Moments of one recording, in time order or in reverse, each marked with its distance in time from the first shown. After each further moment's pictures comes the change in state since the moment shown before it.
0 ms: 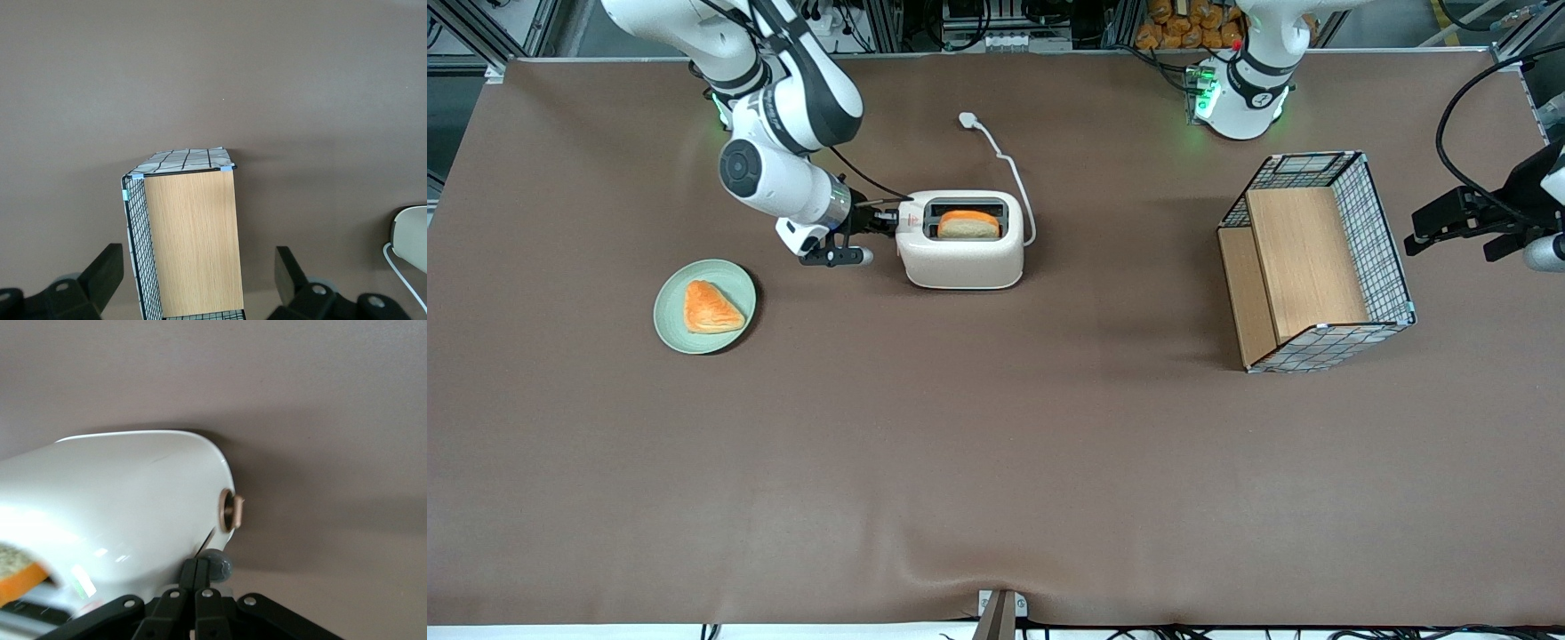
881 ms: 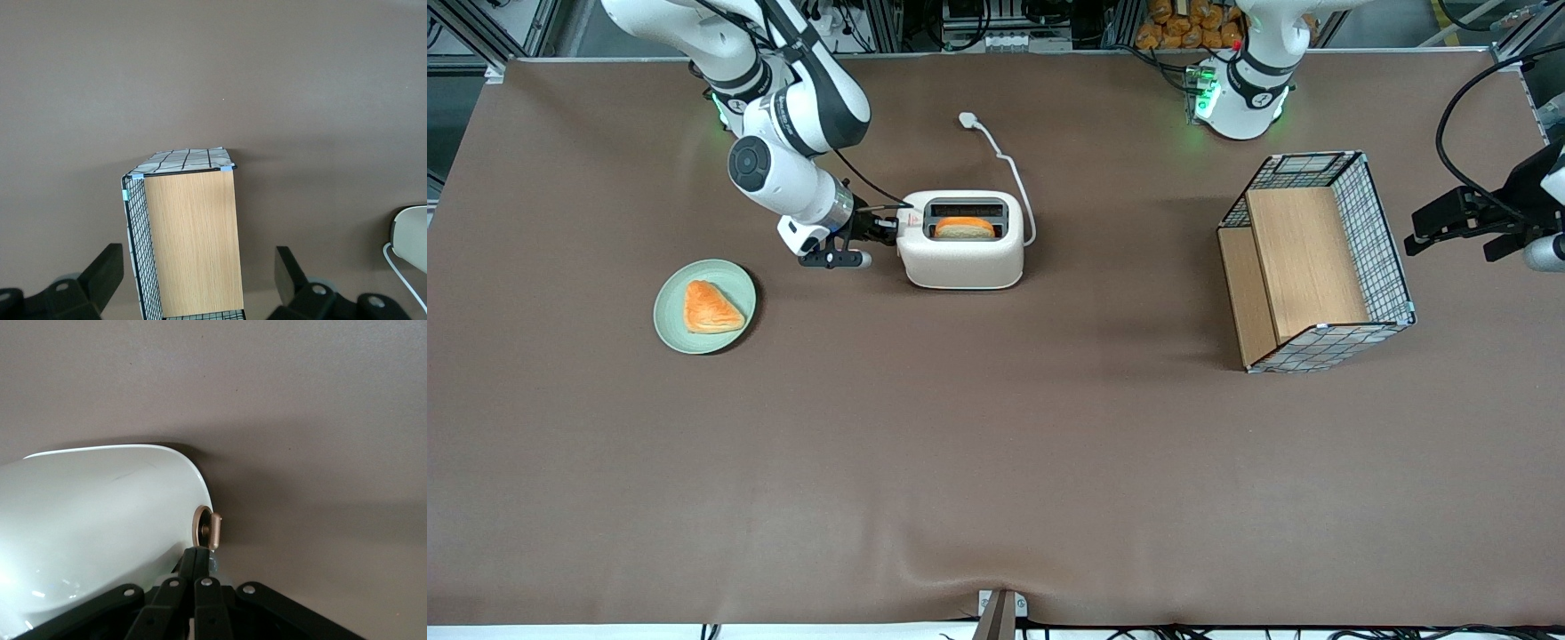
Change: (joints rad) arm 0.032 0.050 0.016 -0.072 -0.006 0.210 0.019
